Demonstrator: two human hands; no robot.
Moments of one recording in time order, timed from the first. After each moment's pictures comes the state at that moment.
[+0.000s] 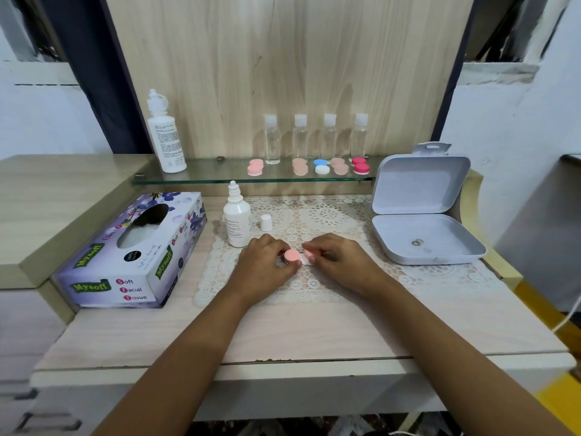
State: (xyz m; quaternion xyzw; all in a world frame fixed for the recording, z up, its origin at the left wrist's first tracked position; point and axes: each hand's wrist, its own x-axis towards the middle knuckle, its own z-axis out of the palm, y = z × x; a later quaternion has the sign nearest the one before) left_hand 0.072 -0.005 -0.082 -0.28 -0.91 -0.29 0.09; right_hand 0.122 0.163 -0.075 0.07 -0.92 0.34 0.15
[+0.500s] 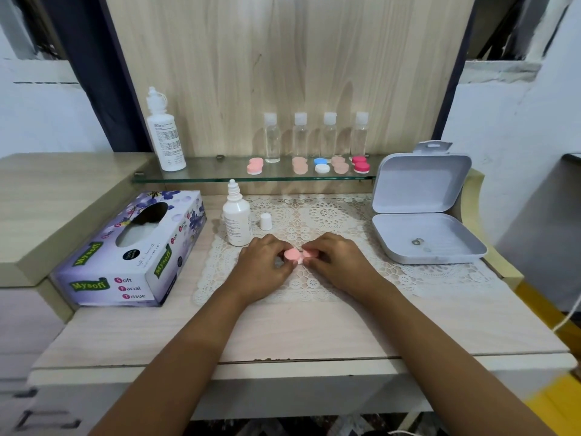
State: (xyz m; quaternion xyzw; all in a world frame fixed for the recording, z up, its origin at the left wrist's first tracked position) left_hand 0.071 -0.007 -0.080 -0.30 -0.91 -0.29 0.07; right_hand 0.120 0.159 -0.078 0.05 -0.94 0.29 0.17
